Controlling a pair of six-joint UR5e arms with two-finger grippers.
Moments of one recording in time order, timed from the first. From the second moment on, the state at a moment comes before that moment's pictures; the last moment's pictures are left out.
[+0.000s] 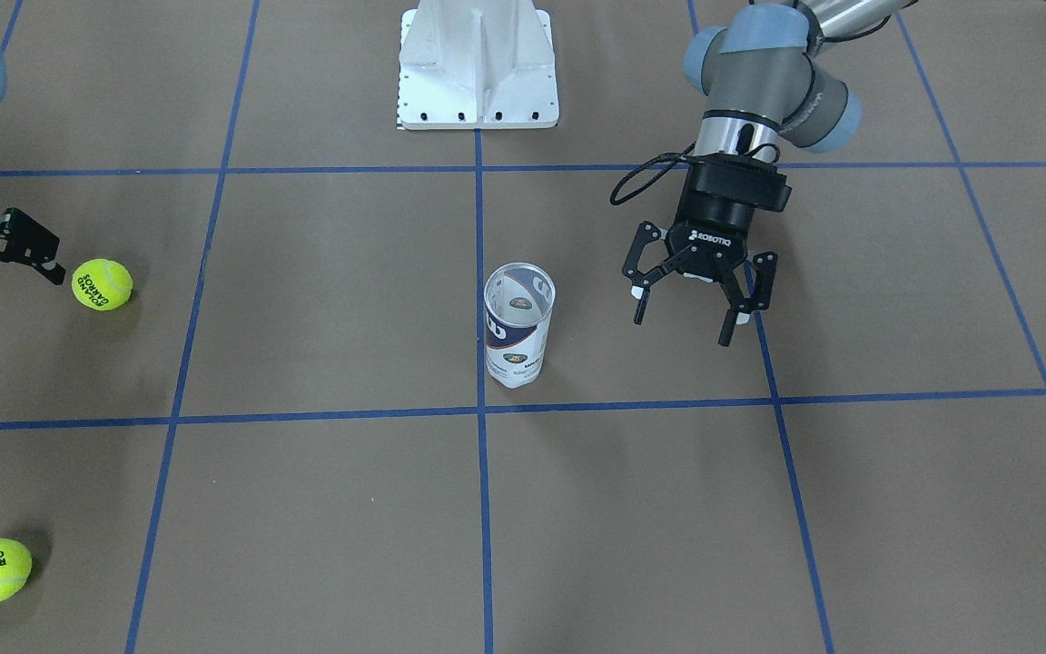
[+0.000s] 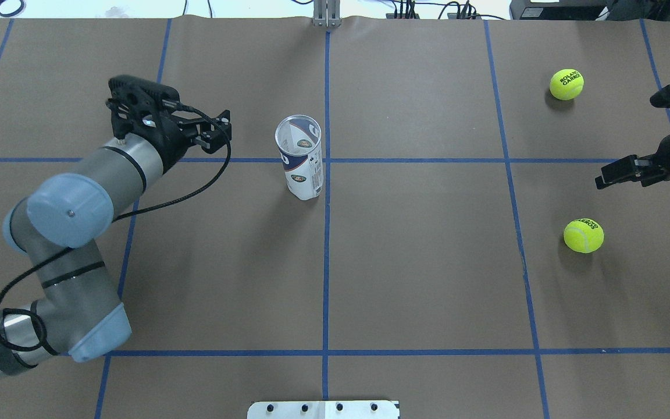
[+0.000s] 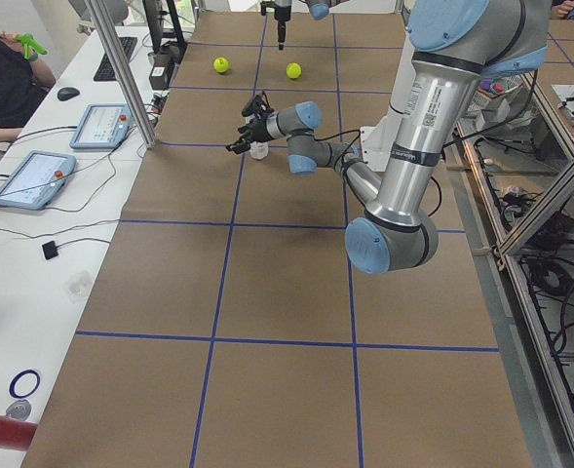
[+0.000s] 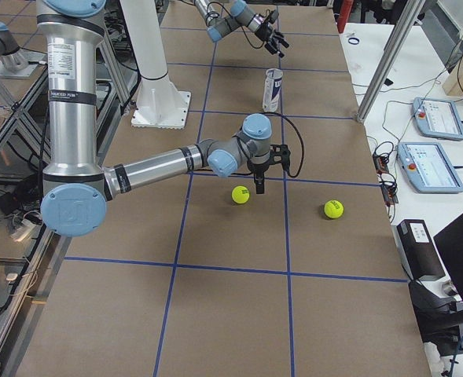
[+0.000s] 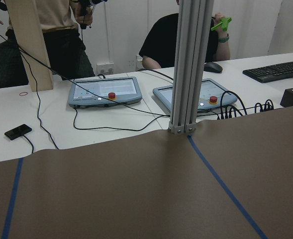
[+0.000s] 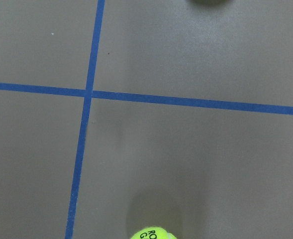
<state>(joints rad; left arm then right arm) -0.53 -1.92 -1.74 -2.45 -1.11 -0.83 1.07 -1.61 1.87 -1.21 2.25 0.68</state>
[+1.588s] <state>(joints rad) -0.43 -1.91 -1.68 -2.53 -1.03 -0.83 0.83 -1.61 1.78 -1.22 2.17 0.67</state>
